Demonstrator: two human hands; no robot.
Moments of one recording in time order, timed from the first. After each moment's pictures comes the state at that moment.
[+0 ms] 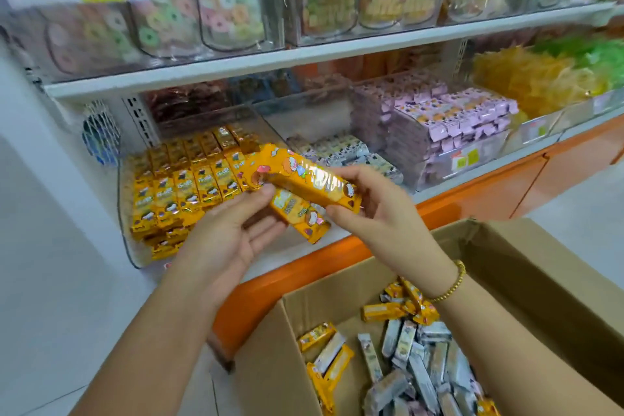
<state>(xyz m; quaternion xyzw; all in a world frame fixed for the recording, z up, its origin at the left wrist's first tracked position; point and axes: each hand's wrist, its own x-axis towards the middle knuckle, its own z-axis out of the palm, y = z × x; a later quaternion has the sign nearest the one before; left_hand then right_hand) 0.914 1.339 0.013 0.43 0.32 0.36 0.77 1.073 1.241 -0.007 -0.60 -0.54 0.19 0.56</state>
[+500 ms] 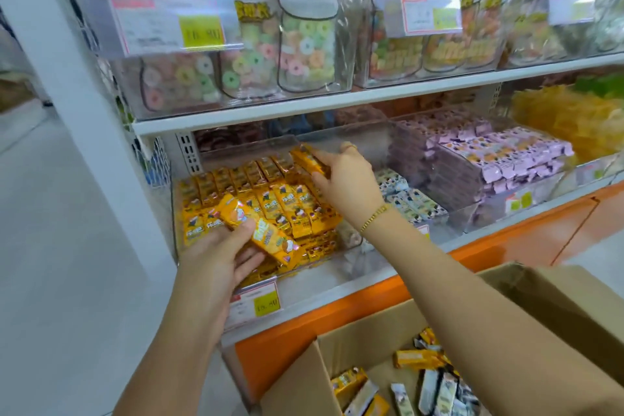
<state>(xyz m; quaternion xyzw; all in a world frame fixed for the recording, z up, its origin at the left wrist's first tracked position) 0.863 1.388 0.006 0.45 0.39 0.45 0.67 1.070 1.408 0.016 -0.77 -0.56 -0.07 0.28</state>
